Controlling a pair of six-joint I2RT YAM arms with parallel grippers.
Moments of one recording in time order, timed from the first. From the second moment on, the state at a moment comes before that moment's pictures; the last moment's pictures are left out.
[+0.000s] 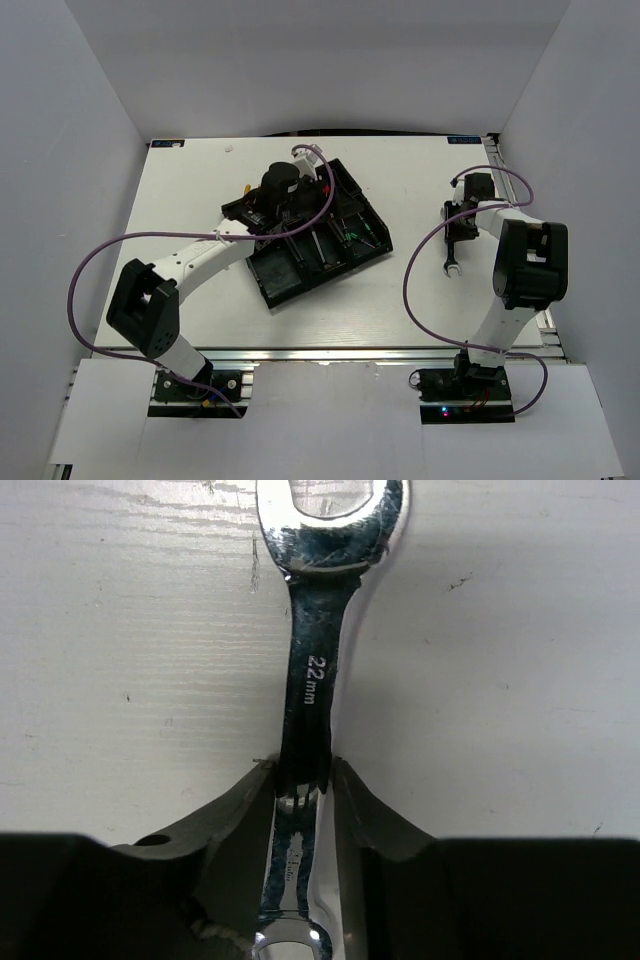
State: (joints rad) left arm -0.64 1.56 1.19 0.05 0.34 -0.74; right arm -0.06 1.83 1.12 -0.37 -0.05 -0.09
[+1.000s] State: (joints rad) left arm -0.68 1.84 1.37 0.18 0.53 -0.92; right arm -0.12 1.72 1.04 -0.29 -0.33 -0.07
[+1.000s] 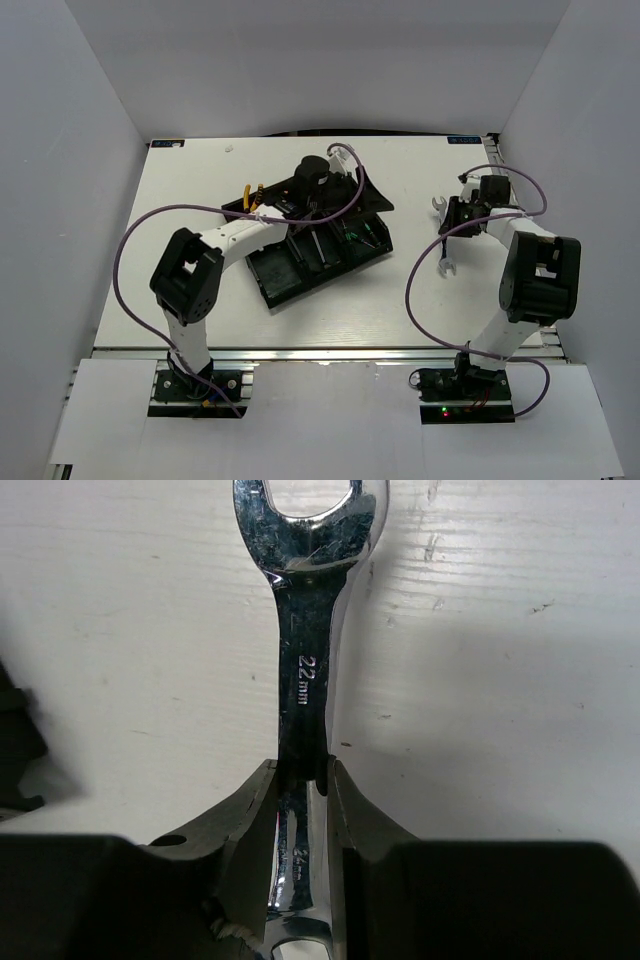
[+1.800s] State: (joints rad) left arm -0.72 2.11 1.70 0.07 0.52 -0.97; right arm -0.10 1.49 1.03 -0.31 -0.56 0.11
